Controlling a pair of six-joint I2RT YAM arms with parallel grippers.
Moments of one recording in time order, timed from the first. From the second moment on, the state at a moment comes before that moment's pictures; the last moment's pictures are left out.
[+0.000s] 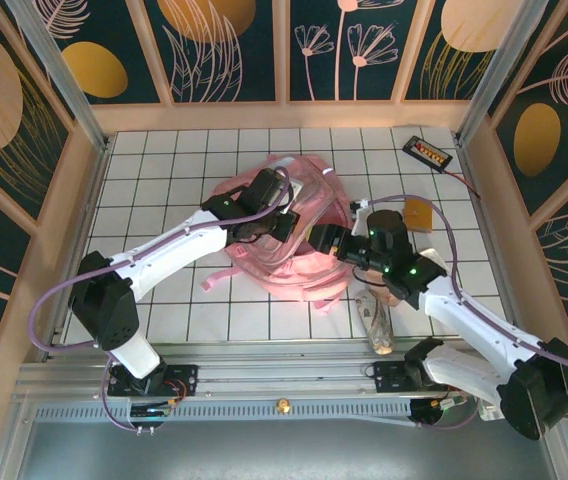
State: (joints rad) left arm -0.78 1.66 1.40 -0.59 -0.02 -0.22; right arm 0.59 1.01 0.67 -0.09 -0.31 0.83
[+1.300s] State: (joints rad) left arm -0.78 1.11 0.83 -0.26 0.07 -0.48; right arm 0.51 1.48 0.96 0.16 -0.44 1.02
